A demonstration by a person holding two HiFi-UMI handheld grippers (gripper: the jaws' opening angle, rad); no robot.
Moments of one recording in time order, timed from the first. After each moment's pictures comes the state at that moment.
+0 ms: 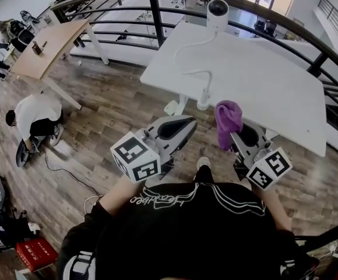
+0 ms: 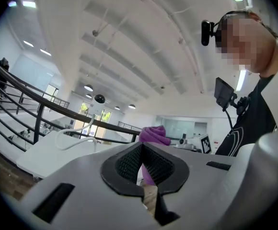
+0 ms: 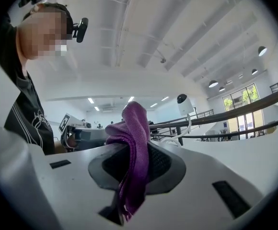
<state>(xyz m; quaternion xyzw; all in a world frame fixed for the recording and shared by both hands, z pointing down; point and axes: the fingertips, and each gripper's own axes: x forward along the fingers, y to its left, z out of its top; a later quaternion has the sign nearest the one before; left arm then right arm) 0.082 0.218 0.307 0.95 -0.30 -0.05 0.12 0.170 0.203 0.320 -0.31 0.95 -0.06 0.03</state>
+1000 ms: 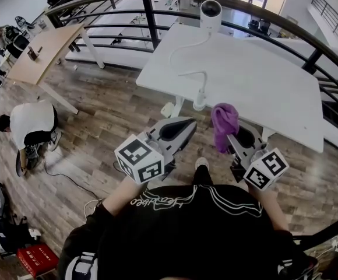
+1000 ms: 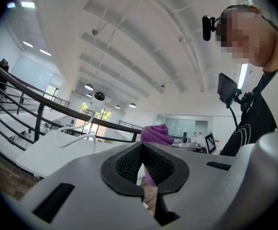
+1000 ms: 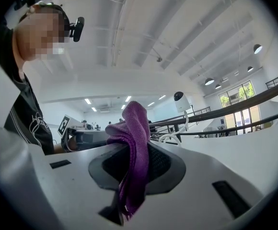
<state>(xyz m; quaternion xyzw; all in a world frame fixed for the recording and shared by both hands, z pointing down) 0.094 0.212 0.317 0.95 -0.30 -0.03 0.12 0.176 0.204 0.328 -0.33 0.94 -0.08 0.03</state>
